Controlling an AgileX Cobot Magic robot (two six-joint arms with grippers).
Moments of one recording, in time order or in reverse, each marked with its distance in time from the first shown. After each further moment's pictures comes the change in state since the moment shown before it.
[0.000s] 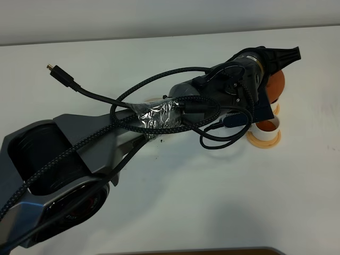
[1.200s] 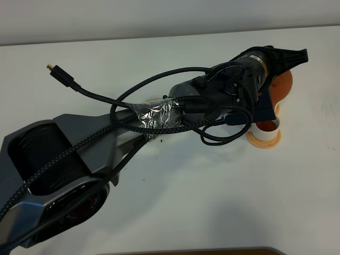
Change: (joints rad) left arm 0.000 0.000 0.000 0.004 -0.069 0.056; right arm 0.000 0.000 0.000 0.000 0.000 0.000
